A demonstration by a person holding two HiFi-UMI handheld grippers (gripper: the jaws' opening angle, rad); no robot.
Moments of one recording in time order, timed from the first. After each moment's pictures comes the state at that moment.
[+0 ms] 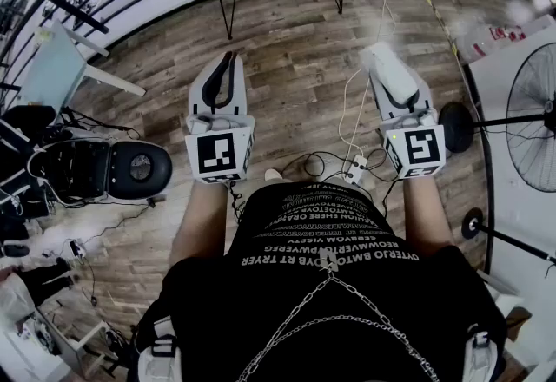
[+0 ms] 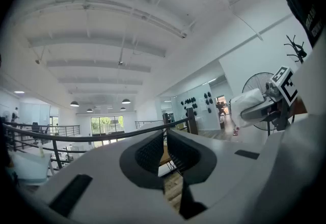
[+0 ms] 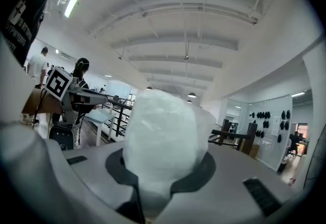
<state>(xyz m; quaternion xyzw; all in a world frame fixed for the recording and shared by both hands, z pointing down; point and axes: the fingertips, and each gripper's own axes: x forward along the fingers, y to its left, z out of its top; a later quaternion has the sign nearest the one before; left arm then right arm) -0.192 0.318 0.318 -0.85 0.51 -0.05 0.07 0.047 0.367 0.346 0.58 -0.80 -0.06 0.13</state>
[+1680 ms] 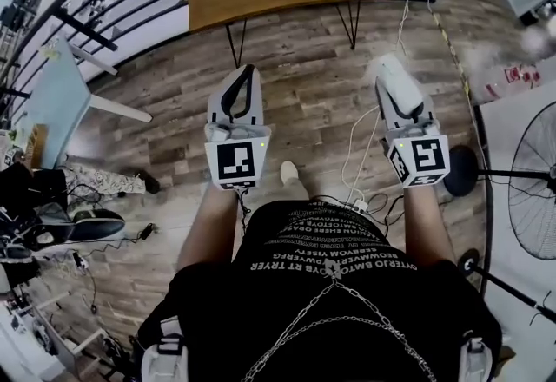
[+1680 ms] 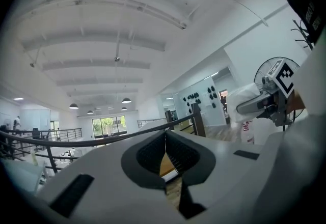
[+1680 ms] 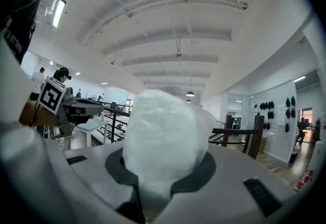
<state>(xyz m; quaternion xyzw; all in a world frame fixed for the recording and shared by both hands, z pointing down) -0.122 0.133 0.328 -0.85 0.51 -0.07 0.08 0.110 0.175 0.348 0.59 -0.80 -0.02 0.09</state>
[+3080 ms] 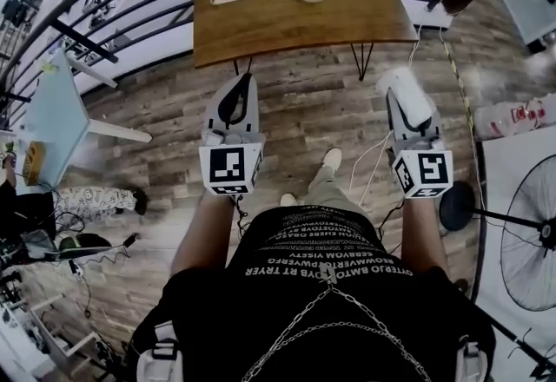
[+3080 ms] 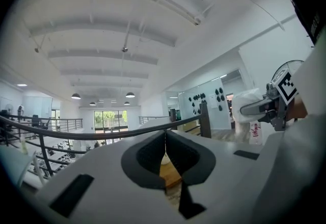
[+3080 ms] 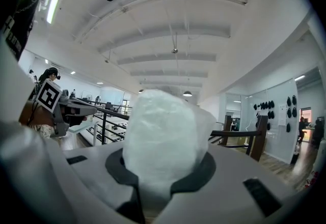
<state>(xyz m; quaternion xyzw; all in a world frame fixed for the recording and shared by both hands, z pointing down) -0.140 -0.040 0.346 -0.85 0.52 -0.05 0.04 0.124 0.003 0.353 0.60 -0.79 -0.02 0.08</state>
